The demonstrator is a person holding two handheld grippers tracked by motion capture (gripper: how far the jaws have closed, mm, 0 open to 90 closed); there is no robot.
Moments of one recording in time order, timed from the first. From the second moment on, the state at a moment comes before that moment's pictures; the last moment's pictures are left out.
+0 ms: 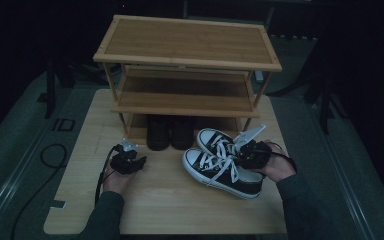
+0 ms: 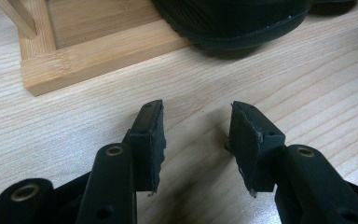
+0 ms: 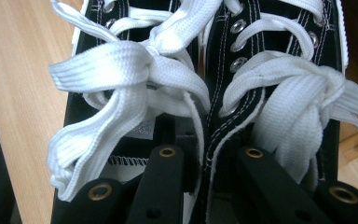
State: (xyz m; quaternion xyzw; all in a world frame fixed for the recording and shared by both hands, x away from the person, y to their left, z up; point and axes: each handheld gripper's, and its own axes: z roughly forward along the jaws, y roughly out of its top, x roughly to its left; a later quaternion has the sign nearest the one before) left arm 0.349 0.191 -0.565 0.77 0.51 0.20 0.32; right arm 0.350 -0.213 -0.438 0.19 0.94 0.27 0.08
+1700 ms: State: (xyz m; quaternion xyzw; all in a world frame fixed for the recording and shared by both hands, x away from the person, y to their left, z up) left arm 0.349 0.191 -0.565 0.77 0.51 0.21 0.32; right arm 0.360 -0.154 -0.330 0.04 0.95 0.30 0.08
